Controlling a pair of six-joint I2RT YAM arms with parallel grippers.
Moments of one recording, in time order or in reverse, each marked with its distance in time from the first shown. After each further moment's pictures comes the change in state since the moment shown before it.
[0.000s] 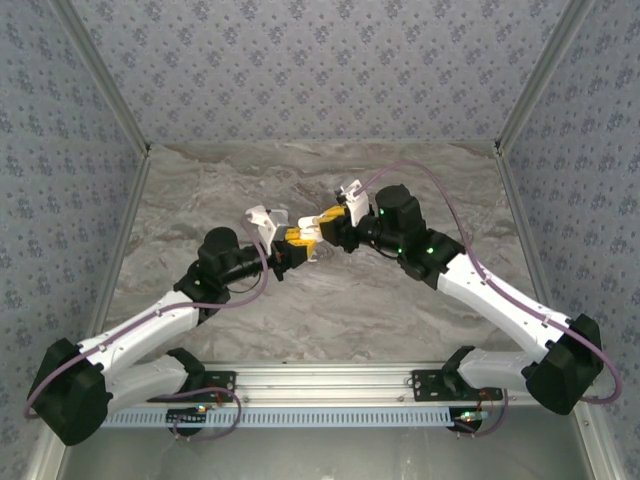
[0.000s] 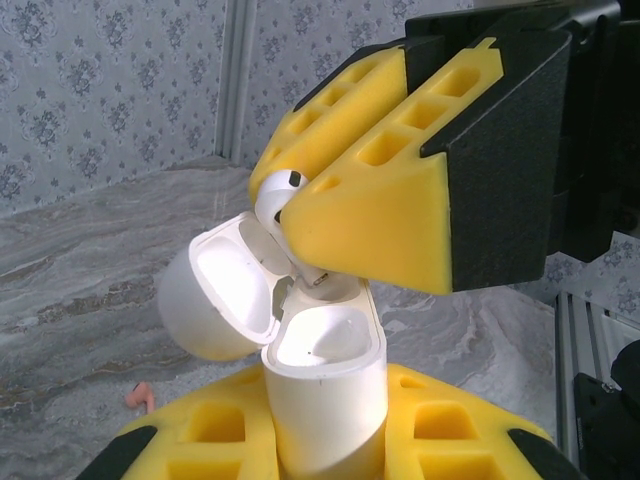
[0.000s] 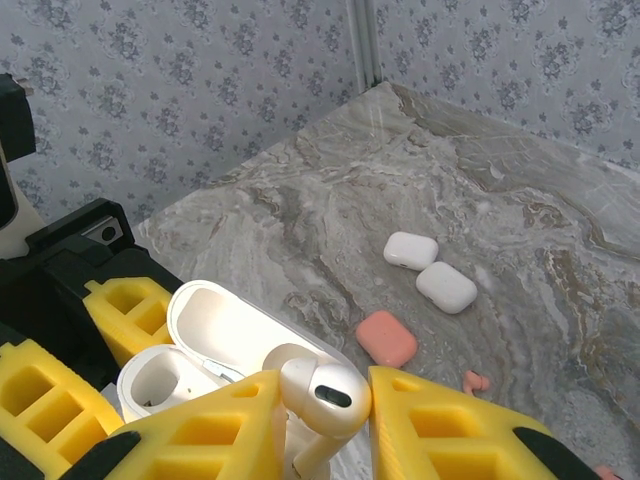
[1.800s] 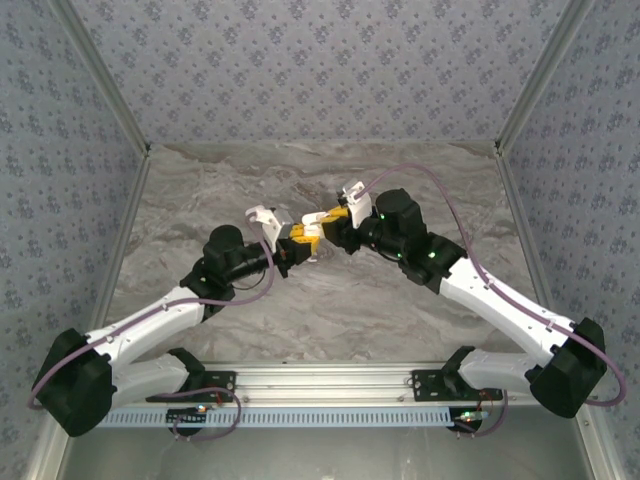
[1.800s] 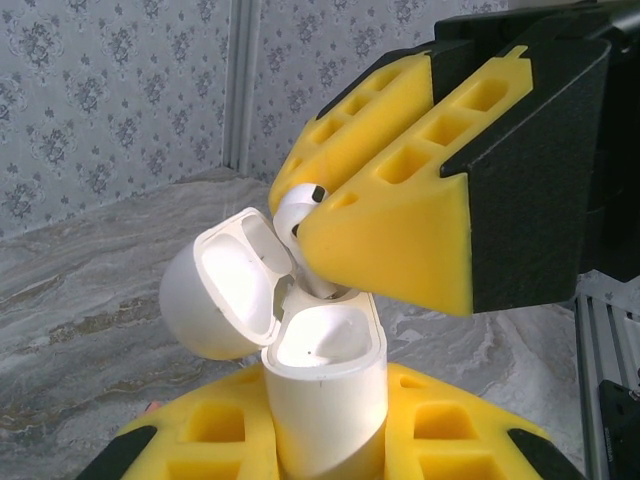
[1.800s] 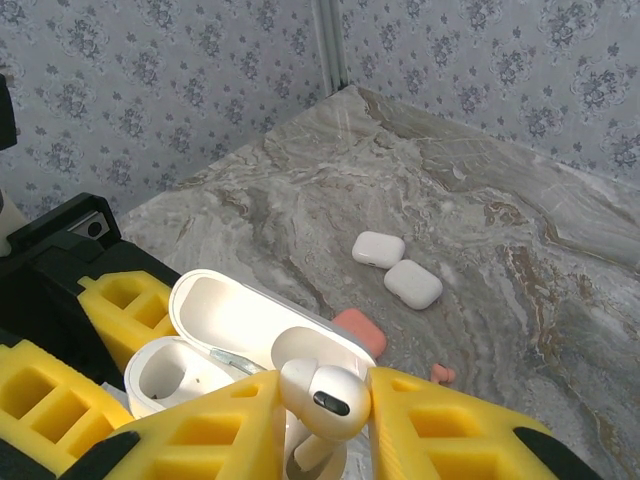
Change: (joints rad) left arm -0.013 0.054 0.015 0.053 -0.023 0.031; right arm 0.017 -0.025 -0.013 -0.010 0.095 -0.010
